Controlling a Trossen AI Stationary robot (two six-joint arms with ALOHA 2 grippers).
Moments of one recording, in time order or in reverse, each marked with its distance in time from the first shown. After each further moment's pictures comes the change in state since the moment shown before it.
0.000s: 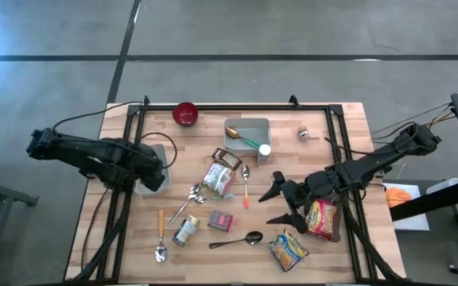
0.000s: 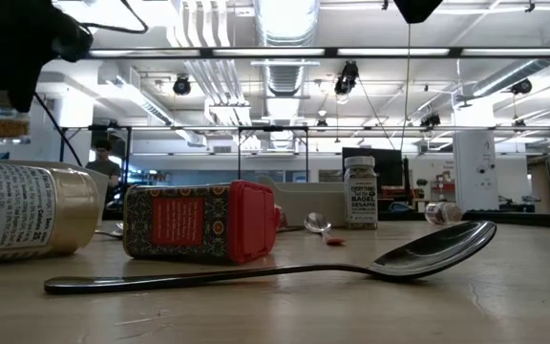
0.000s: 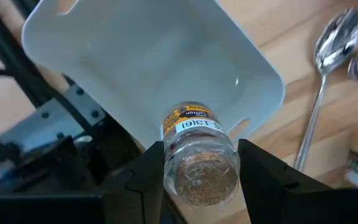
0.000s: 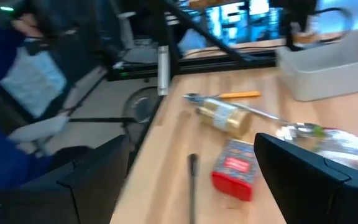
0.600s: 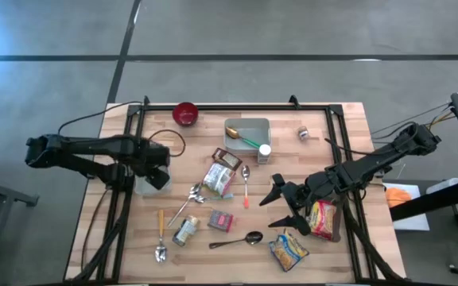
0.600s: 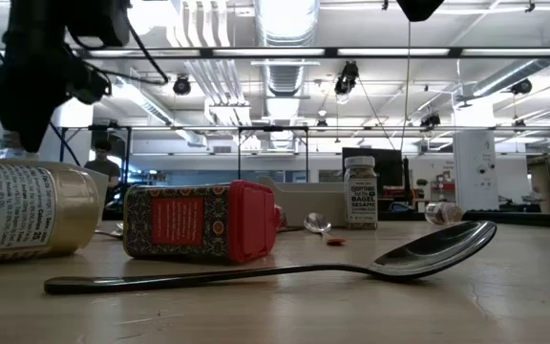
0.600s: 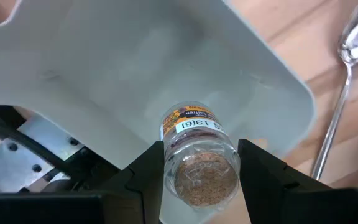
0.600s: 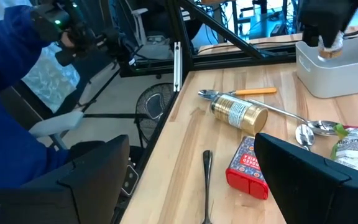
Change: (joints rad) left arm 0.262 0.009 -0.172 0.185 0.120 0.333; right arm 0.006 0.001 0.000 0.000 -0.035 0.013
